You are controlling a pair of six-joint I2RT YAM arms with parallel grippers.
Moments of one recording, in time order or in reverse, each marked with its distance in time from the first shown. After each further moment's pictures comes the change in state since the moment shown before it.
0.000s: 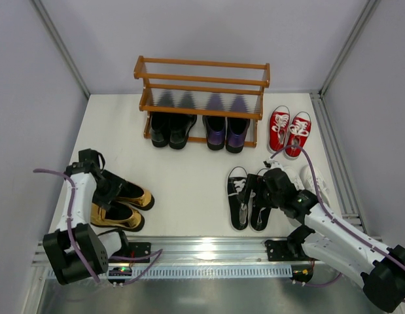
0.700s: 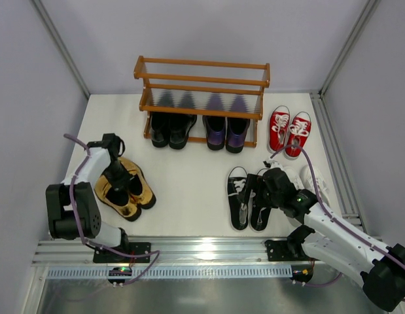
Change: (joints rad) left arm -0.203 0.338 0.121 0.013 -0.089 0.116; right arm 0.000 0.012 0.002 -0.002 0.005 0.000
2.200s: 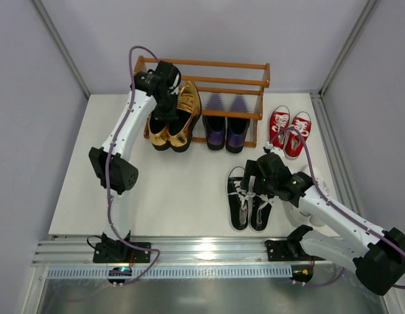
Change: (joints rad) left arm -0.485 0.632 1.420 -0.343 -0.026 0.405; right arm 0.000 0.174 0.240 -0.140 0.163 -0.019
